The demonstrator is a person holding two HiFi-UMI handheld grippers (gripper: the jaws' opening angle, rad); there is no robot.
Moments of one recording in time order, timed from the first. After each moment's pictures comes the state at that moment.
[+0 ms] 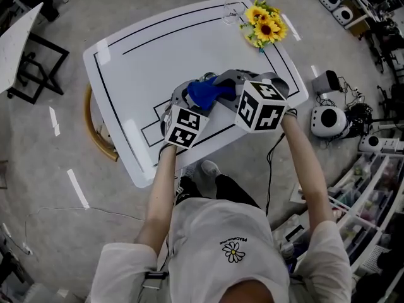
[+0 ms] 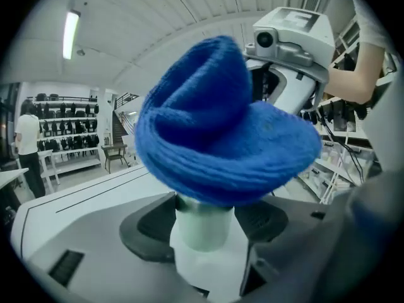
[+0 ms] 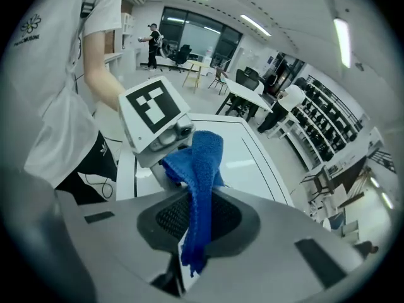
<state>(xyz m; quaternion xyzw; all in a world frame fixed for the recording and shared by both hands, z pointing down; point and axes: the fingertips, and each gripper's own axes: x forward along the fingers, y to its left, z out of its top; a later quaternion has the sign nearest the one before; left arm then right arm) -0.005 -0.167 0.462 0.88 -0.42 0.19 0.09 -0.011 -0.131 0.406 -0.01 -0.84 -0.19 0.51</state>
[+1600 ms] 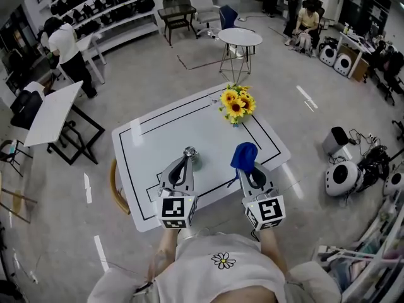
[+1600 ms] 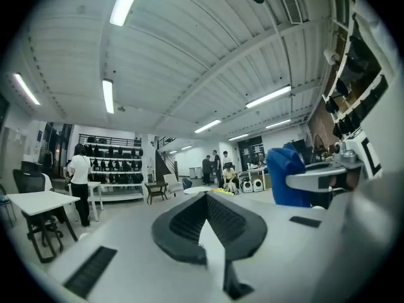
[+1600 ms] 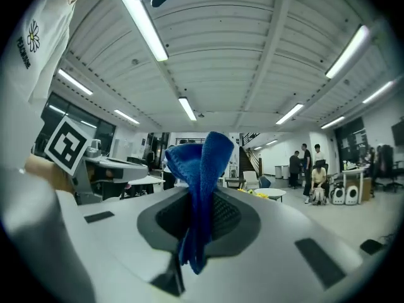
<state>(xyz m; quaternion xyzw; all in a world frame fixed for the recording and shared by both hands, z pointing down) 0.021 -0.083 0.269 0.80 -0.60 0.04 -0.02 0.181 -0.075 0.278 0.48 -0.88 -0.04 0.00</state>
